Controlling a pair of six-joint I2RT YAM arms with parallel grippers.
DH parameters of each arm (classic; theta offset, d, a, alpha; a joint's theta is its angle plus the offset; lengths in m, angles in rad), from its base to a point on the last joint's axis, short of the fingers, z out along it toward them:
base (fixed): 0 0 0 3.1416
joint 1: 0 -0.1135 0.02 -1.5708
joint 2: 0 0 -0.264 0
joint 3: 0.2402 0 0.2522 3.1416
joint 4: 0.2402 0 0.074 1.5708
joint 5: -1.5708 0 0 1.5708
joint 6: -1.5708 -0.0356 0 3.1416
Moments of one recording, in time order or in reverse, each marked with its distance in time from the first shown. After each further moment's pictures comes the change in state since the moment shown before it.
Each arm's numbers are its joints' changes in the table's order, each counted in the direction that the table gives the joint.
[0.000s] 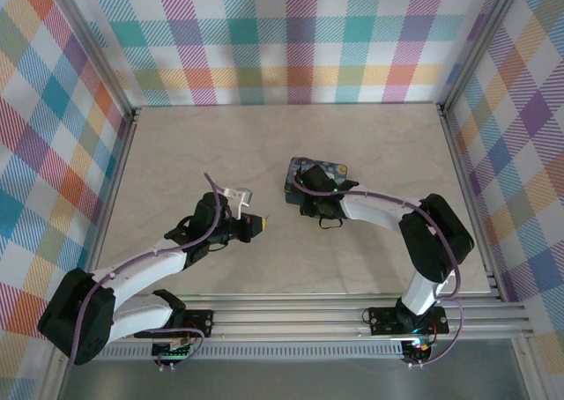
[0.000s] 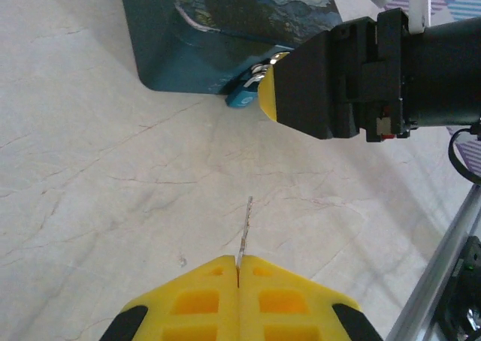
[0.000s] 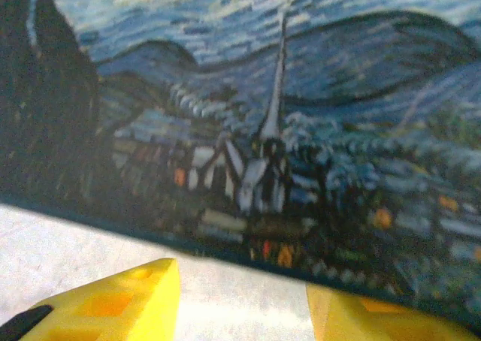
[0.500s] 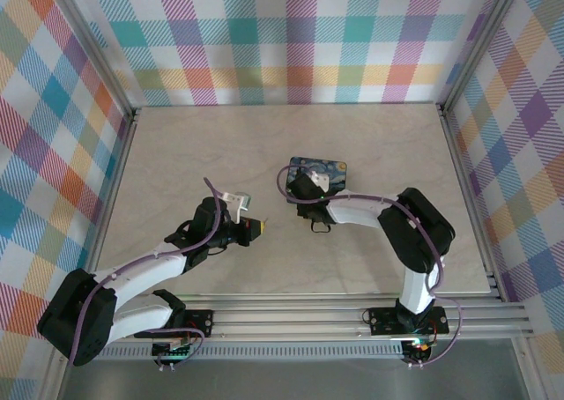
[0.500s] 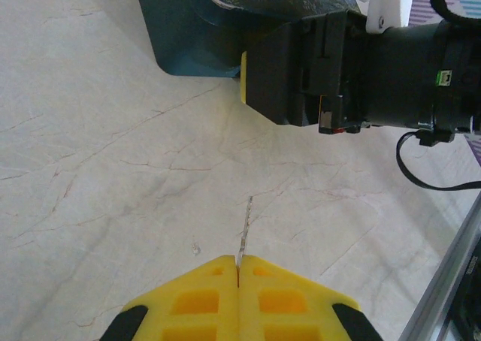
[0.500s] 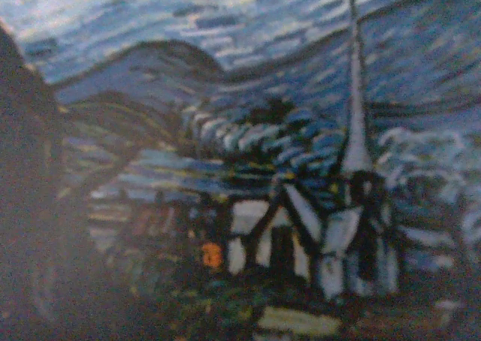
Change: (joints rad) left arm 0.000 0.004 -0.040 -0.029 0.007 -0.005; right arm -0.058 -0.113 0.005 -0.102 -0.212 -0.055
